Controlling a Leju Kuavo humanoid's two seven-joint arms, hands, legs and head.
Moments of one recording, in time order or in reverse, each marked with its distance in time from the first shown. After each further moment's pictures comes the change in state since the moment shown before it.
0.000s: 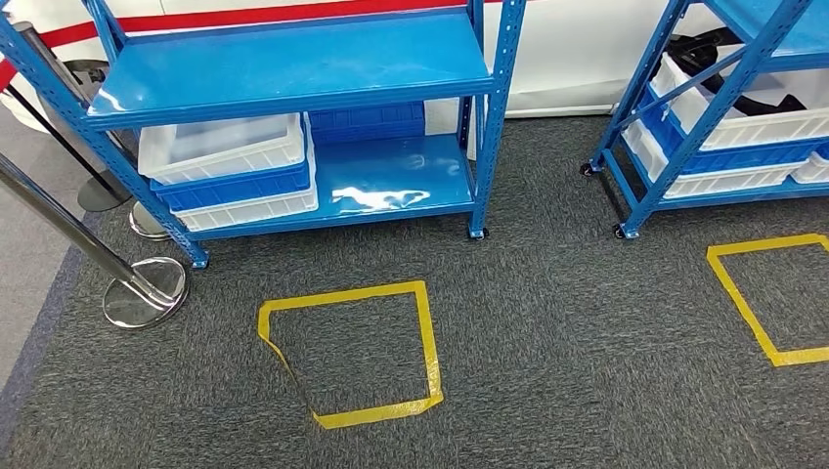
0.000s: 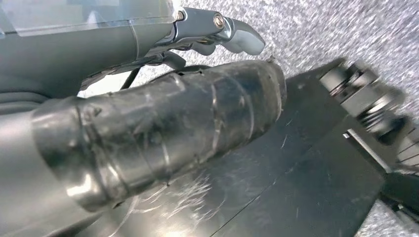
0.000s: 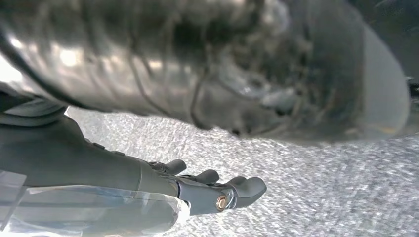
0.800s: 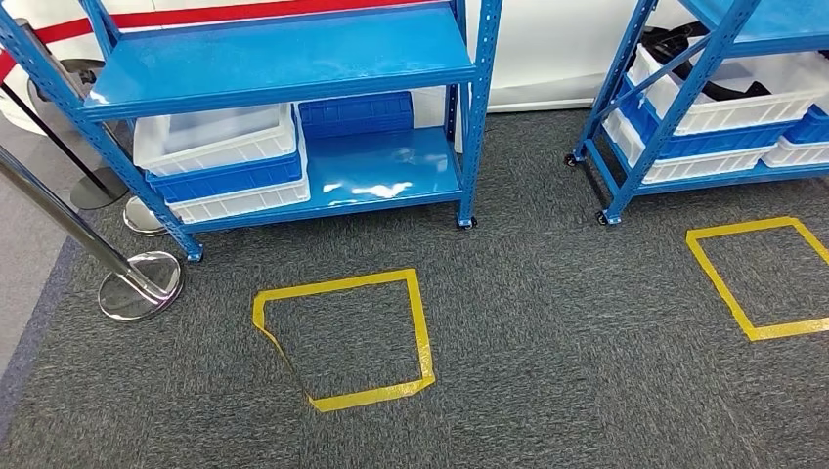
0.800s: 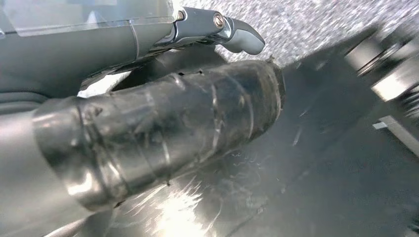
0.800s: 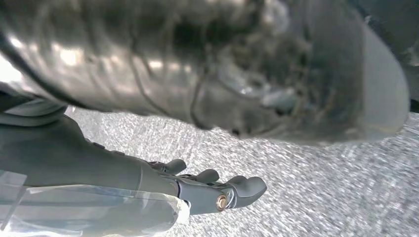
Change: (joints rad) left arm 0.003 0.002 0.000 0.000 -0.002 0.004 0.001; right arm -0.001 0.005 -0.002 0.000 0.016 0.001 -0.010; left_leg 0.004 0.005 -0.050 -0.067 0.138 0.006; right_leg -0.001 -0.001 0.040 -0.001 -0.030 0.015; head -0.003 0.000
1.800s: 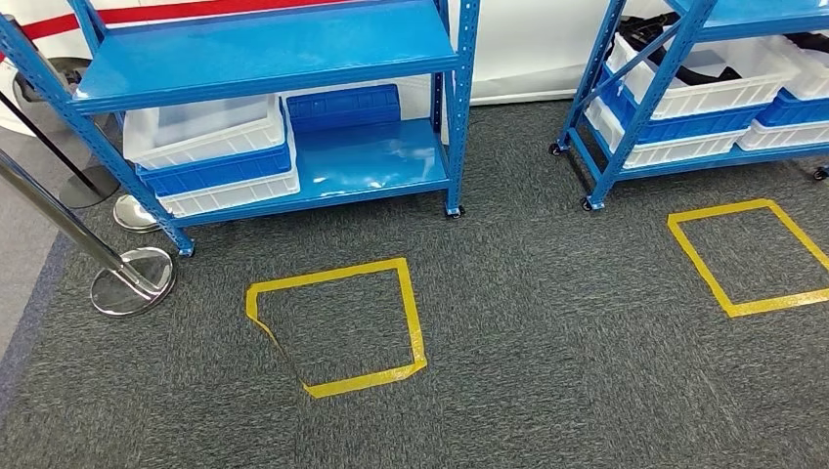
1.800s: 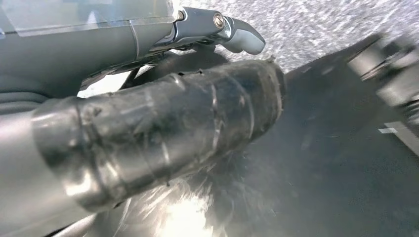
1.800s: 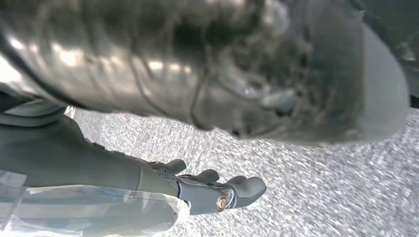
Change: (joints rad) left arm 0.005 0.004 0.000 0.000 -0.001 0.006 0.009; right arm -0.003 0.000 -0.007 0.000 0.013 -0.005 -0.002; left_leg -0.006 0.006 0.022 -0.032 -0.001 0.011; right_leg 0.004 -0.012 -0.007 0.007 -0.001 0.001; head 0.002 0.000
